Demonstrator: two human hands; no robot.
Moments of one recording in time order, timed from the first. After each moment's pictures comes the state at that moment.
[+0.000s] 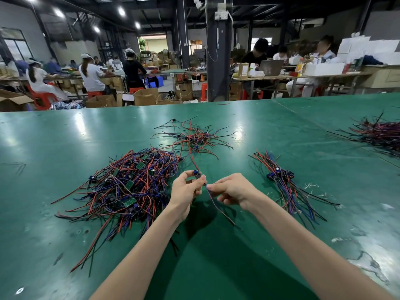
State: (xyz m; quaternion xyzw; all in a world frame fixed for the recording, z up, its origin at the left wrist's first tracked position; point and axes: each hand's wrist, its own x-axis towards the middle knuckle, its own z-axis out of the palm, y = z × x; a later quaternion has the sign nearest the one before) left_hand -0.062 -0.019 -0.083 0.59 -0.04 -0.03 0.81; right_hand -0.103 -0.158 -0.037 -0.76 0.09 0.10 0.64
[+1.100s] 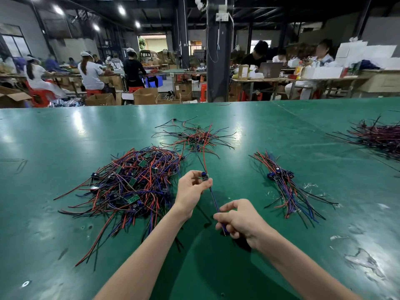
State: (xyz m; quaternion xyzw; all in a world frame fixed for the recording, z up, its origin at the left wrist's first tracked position) left_hand -0.060 -0.024 -0.093 0.67 -0.08 0.02 0.74; right_hand -0.162 -0.141 -0.067 -0.71 0.17 0.08 0.68
